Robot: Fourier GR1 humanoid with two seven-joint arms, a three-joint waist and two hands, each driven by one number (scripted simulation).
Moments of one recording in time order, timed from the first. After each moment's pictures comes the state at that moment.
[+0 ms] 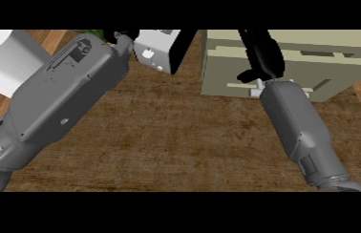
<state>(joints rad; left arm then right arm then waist) -1.16 0.38 -0.57 -0.99 0.86 0.82 0.05 -0.87 -0.15 -0.11 -0.61 1.29 -0.52 -0.16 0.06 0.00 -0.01</state>
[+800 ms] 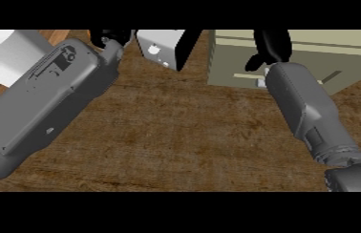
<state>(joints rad) -1.11 0.44 -0.57 -1.13 0.81 0.84 0.11 -1.09 -0.22 -0.19 -0.27 1.31 -0.66 -0.13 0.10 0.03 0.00</state>
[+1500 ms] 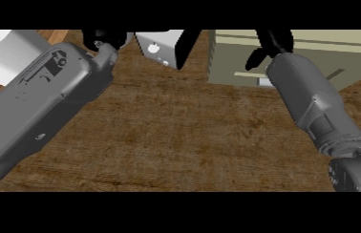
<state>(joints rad) -1.09 0.47 -0.57 -1.21 0.79 0.84 0.16 -1.18 -0.24 -0.33 -0.17 1.18 -0.50 -0.29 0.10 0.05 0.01</state>
